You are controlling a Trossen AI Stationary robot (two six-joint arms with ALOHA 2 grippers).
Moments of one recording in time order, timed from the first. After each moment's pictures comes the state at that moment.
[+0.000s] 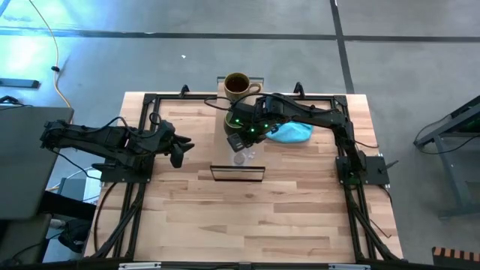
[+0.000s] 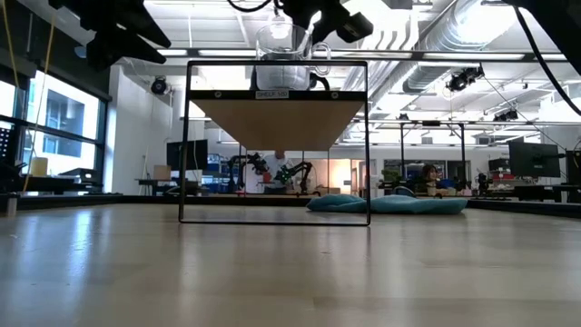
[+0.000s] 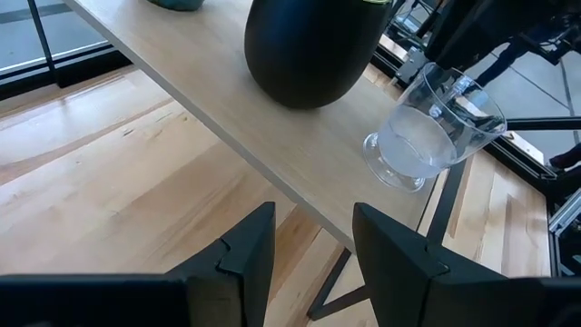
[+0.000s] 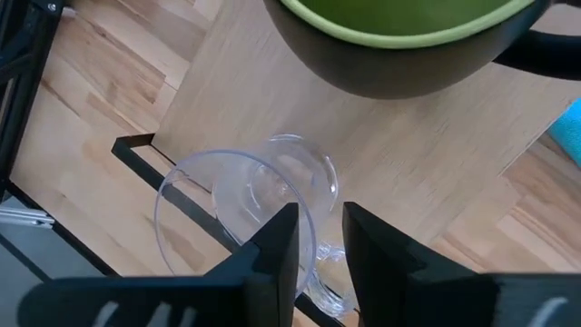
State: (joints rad) left arm -0.05 0.70 0.70 -0.58 -0.46 -0.72; right arm -0.08 2.09 2.36 -1.48 -0.08 0.90
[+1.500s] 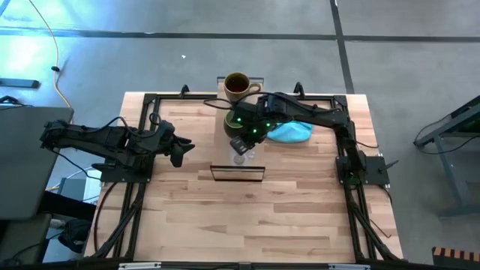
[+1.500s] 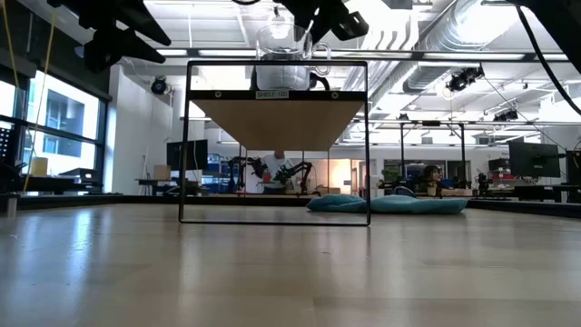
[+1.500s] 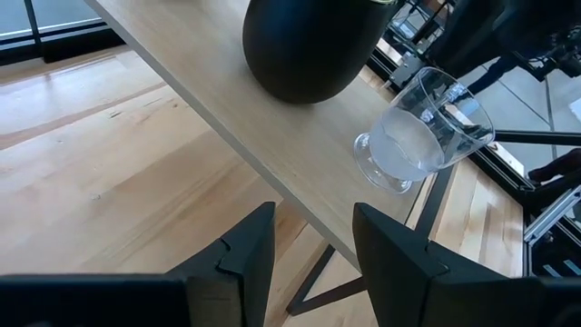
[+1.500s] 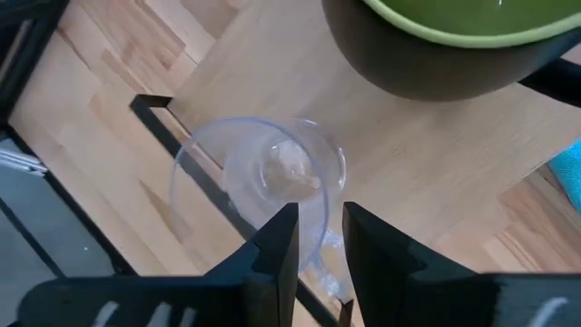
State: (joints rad) left arm -0.05 0.70 0.70 -0.57 -0.44 -0.79; right arm -0.09 2.08 2.36 -1.48 -0.12 0.73
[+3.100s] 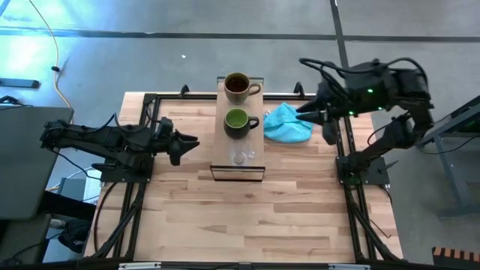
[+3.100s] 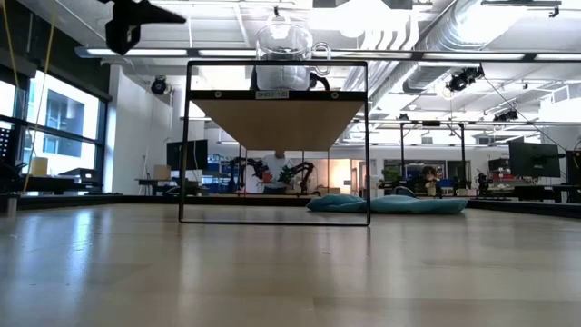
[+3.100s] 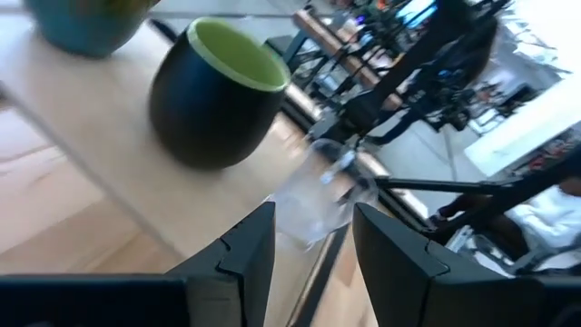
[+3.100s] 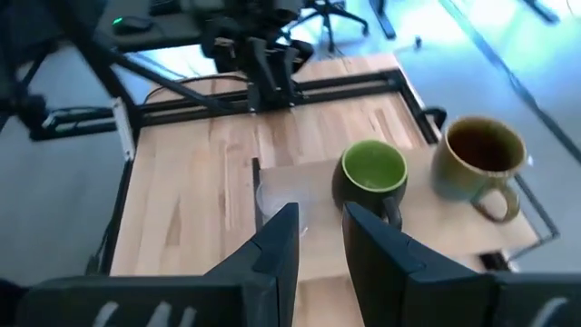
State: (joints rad) left arm -0.05 0.70 0.70 -0.31 -0.39 -0.75; right arm 0.01 1.49 2.36 -1.43 0.08 0.13
